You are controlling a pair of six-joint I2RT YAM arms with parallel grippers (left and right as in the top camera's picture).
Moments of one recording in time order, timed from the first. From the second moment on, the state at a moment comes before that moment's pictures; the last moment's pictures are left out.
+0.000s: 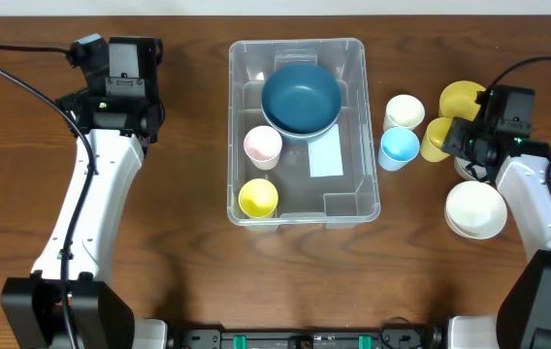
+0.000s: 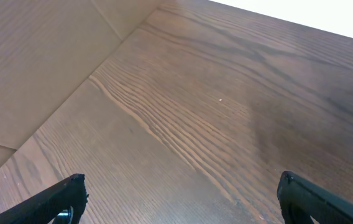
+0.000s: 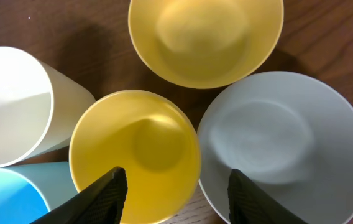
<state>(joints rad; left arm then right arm) -0.06 1.58 1.37 -0.67 -0.75 -0.38 -0.16 1.58 1.04 -0.46 0.00 0.20</state>
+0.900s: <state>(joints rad) -0.06 1.58 1.37 -0.67 -0.75 -0.38 -0.16 1.60 1.04 -0.47 0.00 0.16</state>
